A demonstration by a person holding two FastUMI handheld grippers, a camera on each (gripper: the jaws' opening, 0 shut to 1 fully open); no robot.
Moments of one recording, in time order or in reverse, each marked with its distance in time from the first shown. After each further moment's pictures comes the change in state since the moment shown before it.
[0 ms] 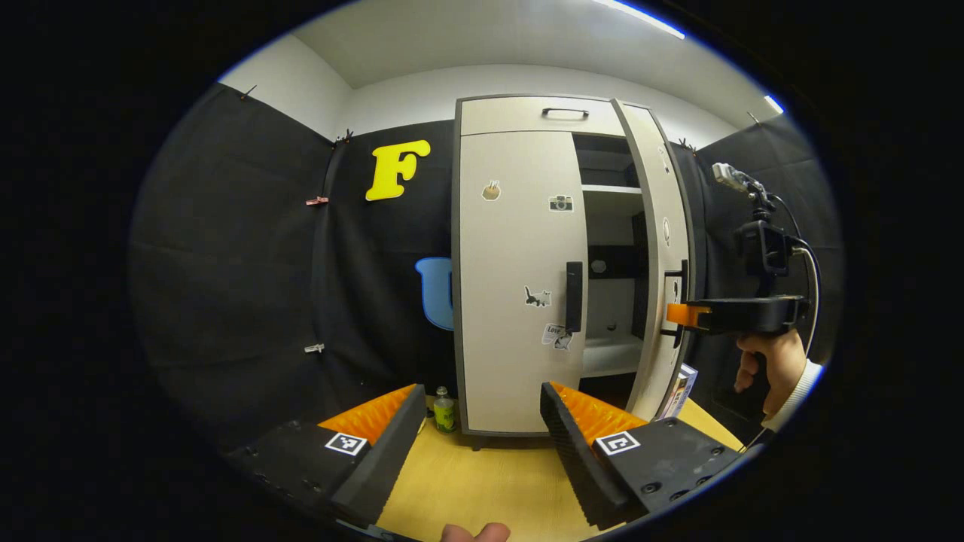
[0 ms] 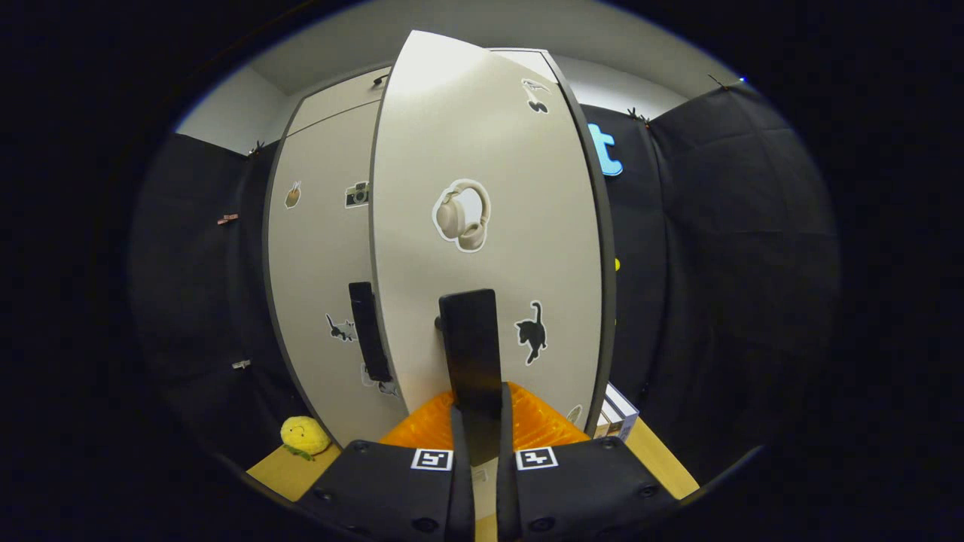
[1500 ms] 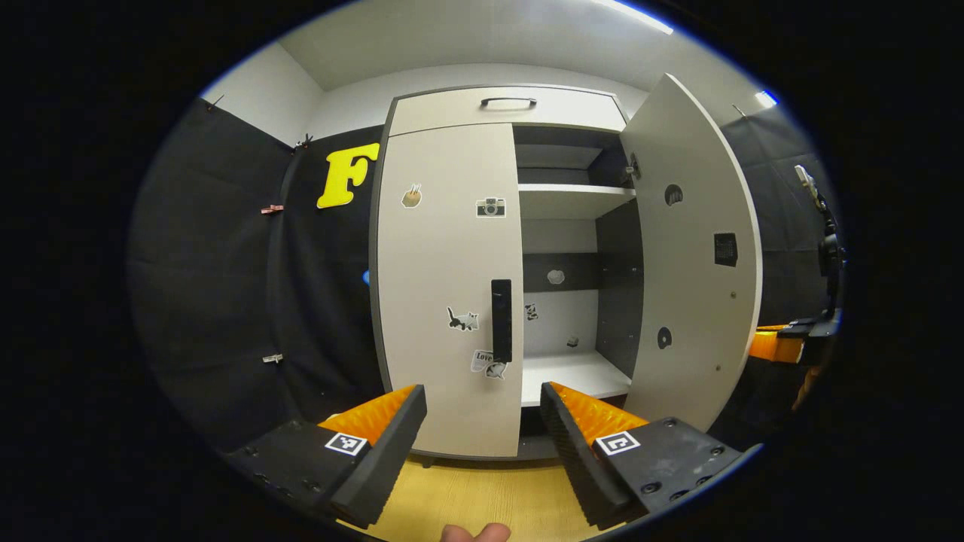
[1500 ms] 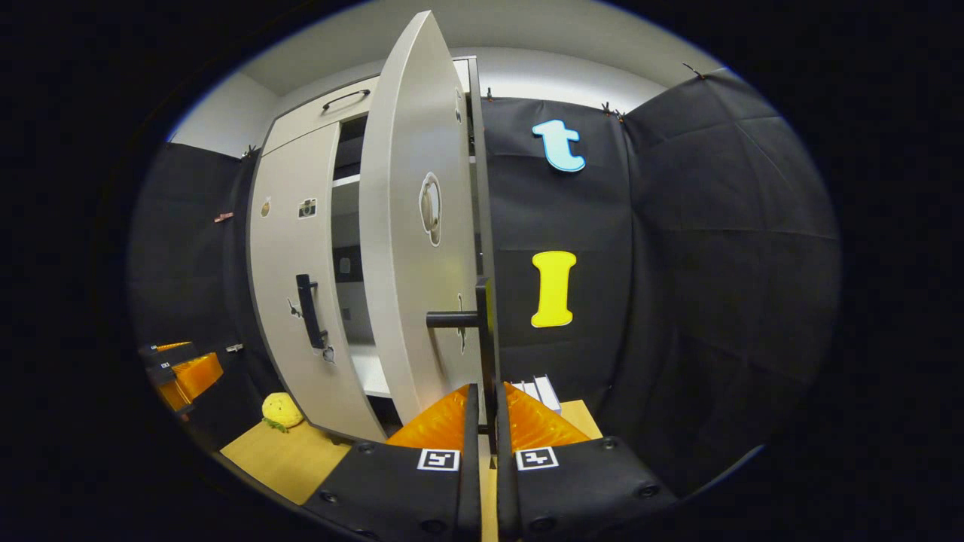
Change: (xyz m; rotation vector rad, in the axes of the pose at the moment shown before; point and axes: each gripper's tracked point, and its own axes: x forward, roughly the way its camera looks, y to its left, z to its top) left arm 0.069 -0.112 0.028 0.015 -0.018 -0.077; right arm -0.042 -0.122 0.003 -0.025 0.028 -0.025
